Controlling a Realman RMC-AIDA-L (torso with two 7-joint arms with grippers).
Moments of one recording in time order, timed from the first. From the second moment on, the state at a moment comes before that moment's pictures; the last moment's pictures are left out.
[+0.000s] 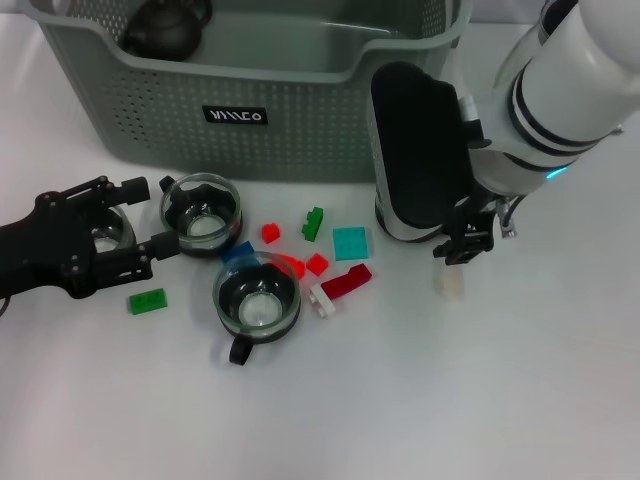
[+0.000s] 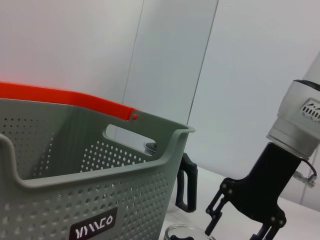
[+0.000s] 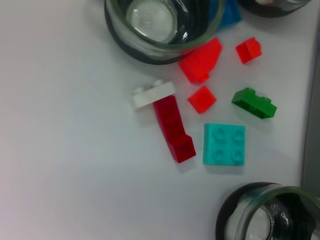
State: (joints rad) left arm -0.31 -2.04 0.33 0.62 2.07 1.84 -1.15; right arm 0.85 2.12 -1.81 -1.23 -2.72 -1.44 2.10
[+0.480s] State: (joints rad) left arm -0.31 -2.04 0.33 0.62 2.07 1.83 -1.15; right arm 0.86 2.12 -1.87 -1.14 -2.68 -1.40 2.11
